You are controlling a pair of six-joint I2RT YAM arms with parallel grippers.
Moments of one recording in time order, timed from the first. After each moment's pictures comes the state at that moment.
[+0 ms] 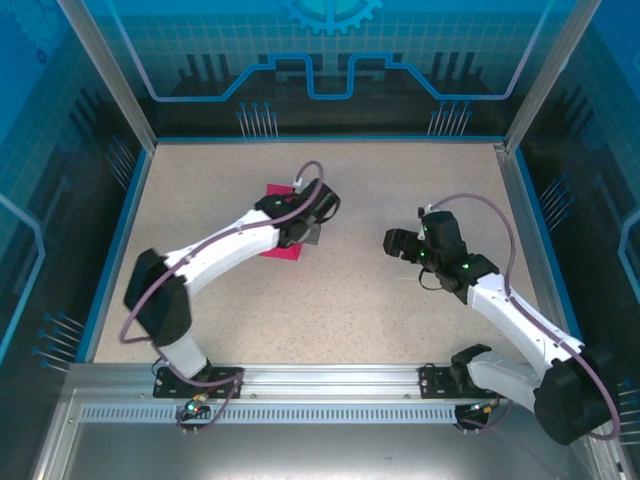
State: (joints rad) left arm -0.72 1.75 1.47 -0.91 -0.51 -0.48; right arm 0.37 1.05 0.68 -0.36 0.04 0.54
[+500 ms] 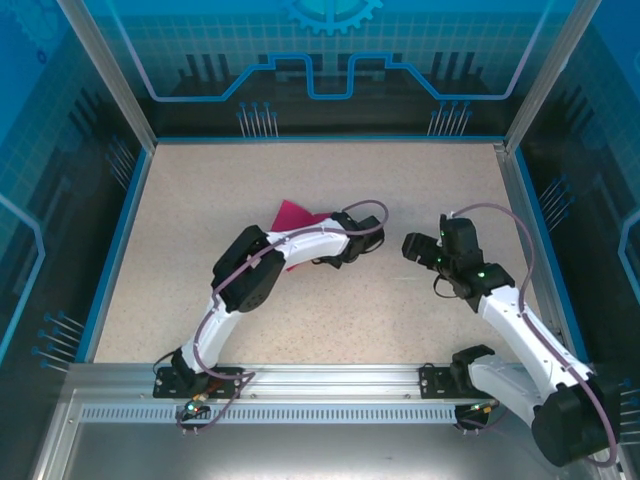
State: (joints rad) left arm -0.85 2.25 1.73 -1.07 -0.67 -0.53; right arm 0.27 0.93 0.65 -0.47 0.06 0.57
